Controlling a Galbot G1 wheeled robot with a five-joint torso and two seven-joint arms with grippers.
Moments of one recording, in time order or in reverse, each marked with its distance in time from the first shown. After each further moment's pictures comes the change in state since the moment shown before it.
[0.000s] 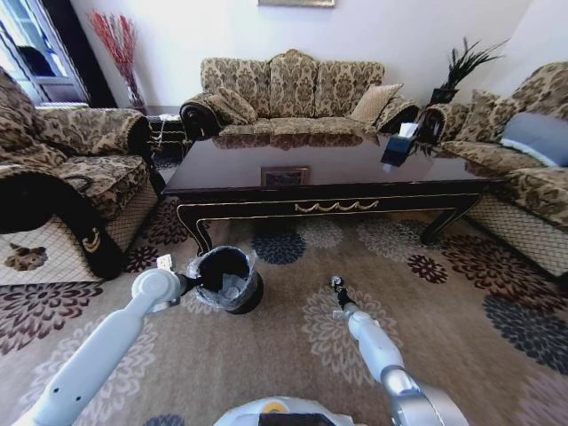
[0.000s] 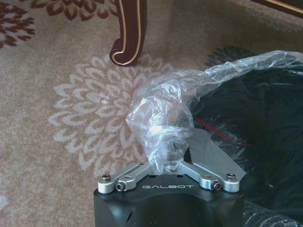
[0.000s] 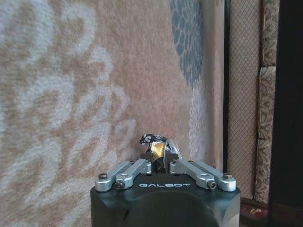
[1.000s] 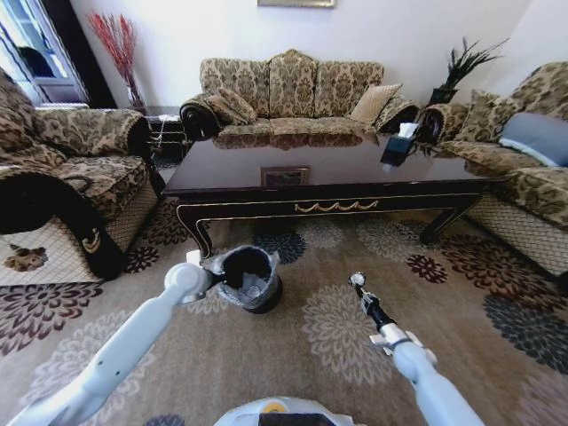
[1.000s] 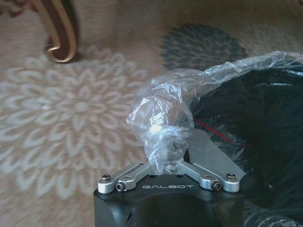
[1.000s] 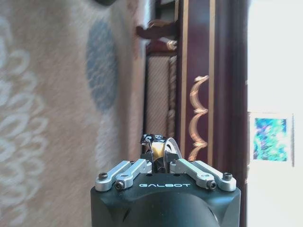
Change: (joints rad) left arm -0.279 -0.141 0.350 0.161 0.071 0.000 0.006; right arm -0.640 -0.276 0.132 0.875 0.184 0.154 0.118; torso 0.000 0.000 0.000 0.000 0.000
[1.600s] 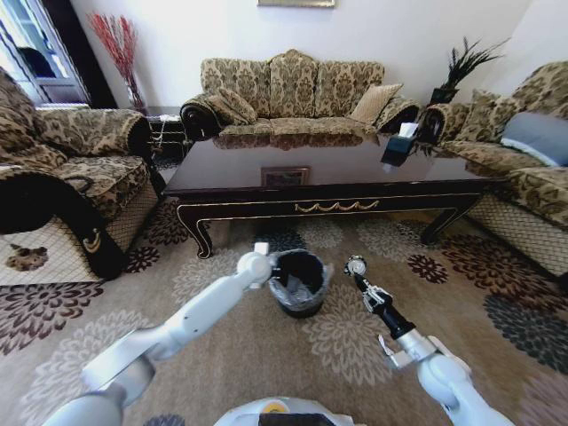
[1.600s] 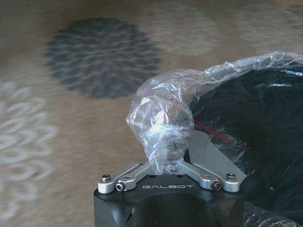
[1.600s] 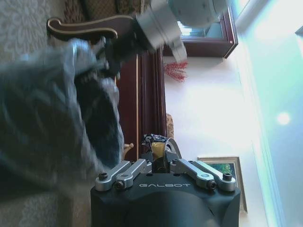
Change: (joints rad) left arm -0.282 -0.354 0.367 0.207 0.046 0.000 -0.033; right arm -0.311 -0.058 0.093 0.497 0.073 0.063 0.004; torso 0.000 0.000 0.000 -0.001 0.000
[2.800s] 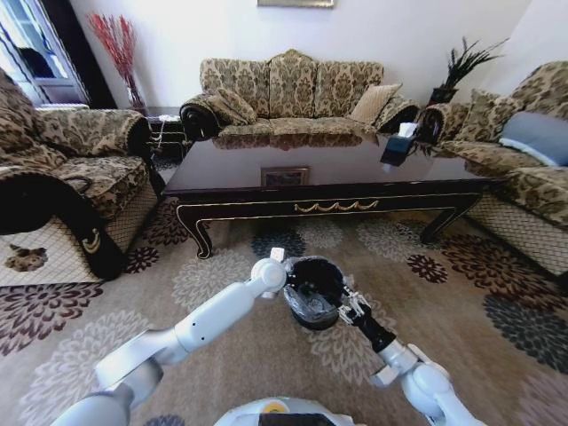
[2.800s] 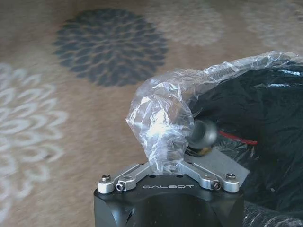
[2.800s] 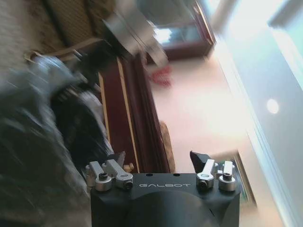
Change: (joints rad) left arm 0.089 0.115 -0.037 -0.117 -0.010 0.000 -0.023; right arm 0.034 0.065 -0.061 -0.008 0.173 0.034 -0.024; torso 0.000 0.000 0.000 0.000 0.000
